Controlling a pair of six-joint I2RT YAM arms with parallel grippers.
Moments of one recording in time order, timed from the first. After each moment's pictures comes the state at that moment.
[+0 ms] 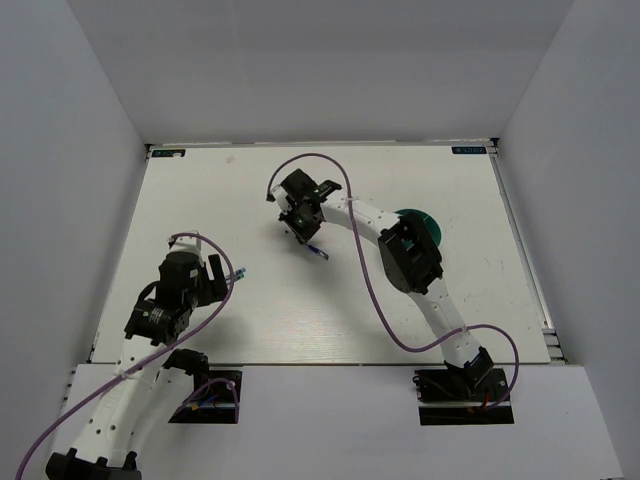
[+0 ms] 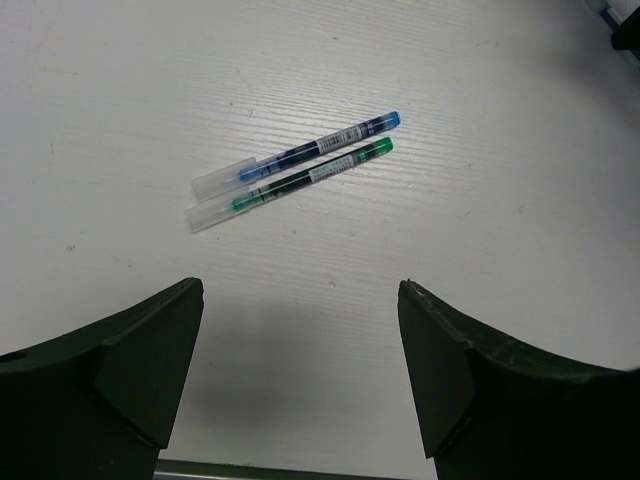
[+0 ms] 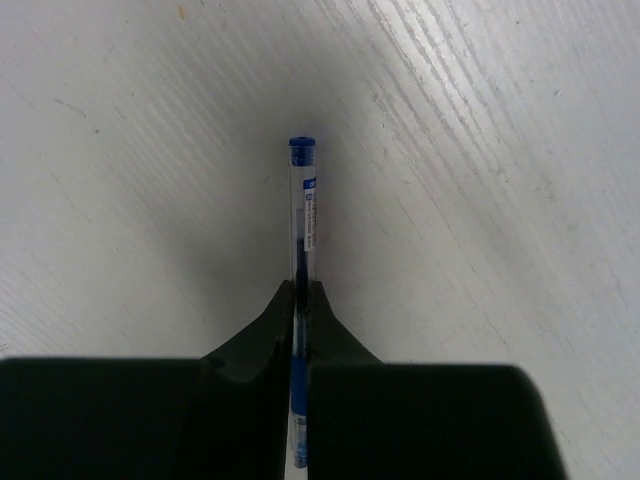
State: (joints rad) left arm -0.24 0.60 0.60 -0.75 -0.22 -0.32; right arm 0.80 2.41 2.06 -0.75 -0.12 -0.16
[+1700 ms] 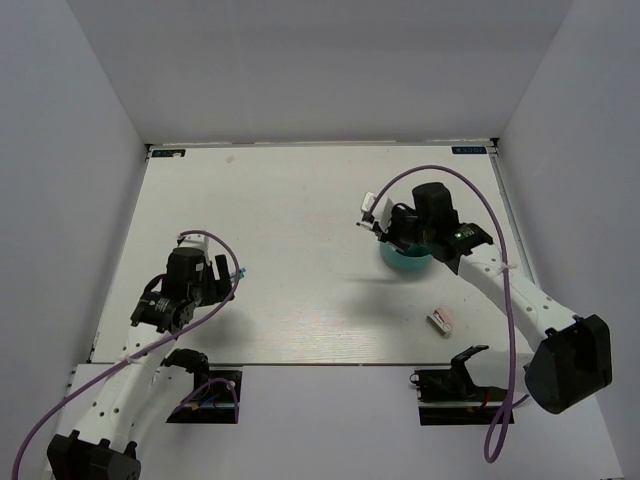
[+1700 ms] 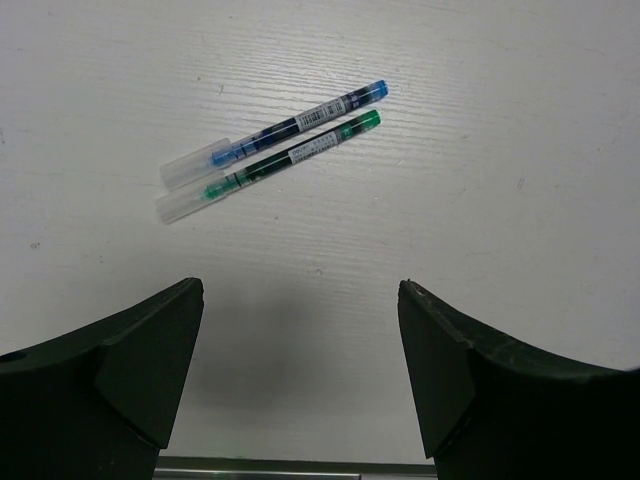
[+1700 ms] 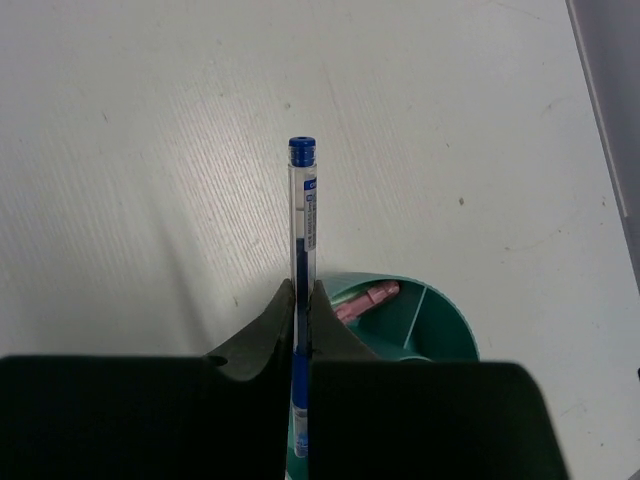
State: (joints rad) left arm -0.24 0.68 0.60 -0.73 -0.17 -0.31; right arm 0.50 1.22 0.97 -0.38 -0.39 -0.72
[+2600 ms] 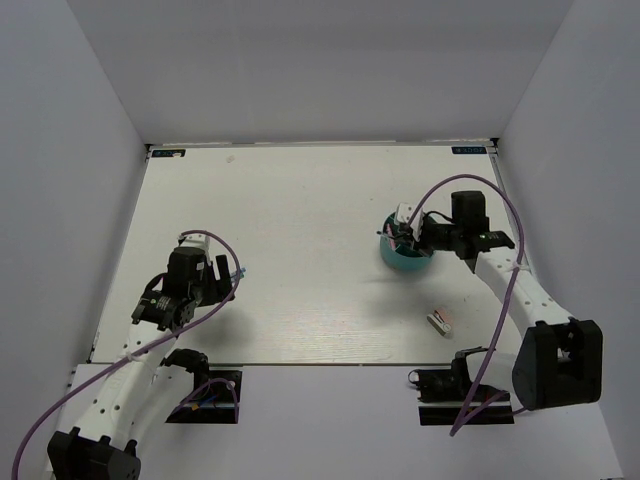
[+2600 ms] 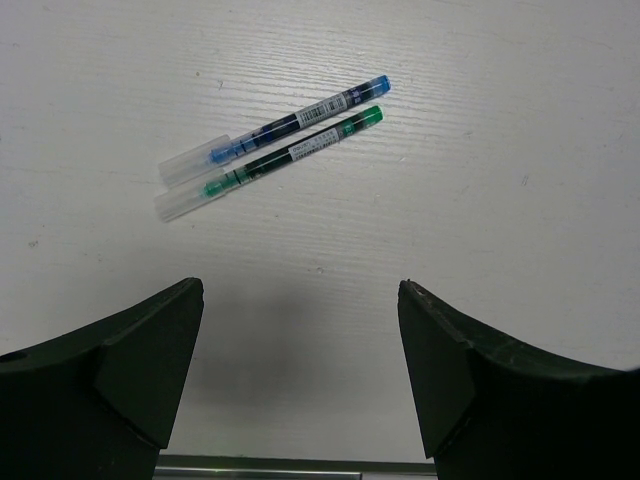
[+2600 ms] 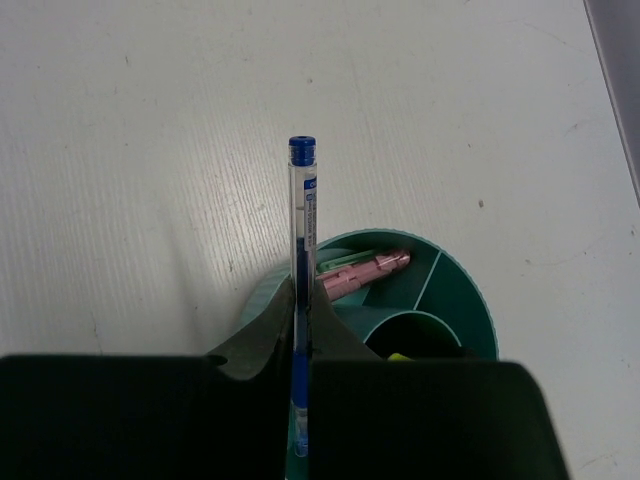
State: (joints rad) left arm -0.24 0.70 0.60 -0.73 -0.16 -0.31; right arm 0.19 1.22 0.85 -0.39 -0.80 -1.02
